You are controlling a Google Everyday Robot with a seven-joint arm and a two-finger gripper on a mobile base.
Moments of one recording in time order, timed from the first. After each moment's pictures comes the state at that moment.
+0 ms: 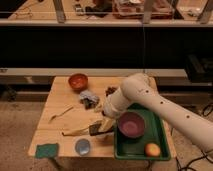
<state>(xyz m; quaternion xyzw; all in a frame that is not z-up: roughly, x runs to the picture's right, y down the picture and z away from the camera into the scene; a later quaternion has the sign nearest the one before) -0.024 0.133 0.661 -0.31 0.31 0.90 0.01</state>
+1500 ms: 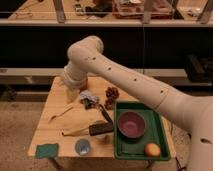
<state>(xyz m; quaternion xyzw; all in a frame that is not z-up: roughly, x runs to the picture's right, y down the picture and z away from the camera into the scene) -0.200 0.010 0.657 -0.30 0.22 0.91 0.18</state>
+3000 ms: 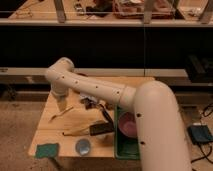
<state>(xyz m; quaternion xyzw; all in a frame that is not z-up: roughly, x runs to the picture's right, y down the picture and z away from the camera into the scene) -0.253 0.068 0.818 -0.19 0.26 0.93 0.15</state>
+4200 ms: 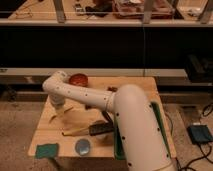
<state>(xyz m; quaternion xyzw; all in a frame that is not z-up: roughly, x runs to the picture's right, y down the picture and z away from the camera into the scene) -0.289 0.116 0.882 -0.19 0.28 0.92 0.18</state>
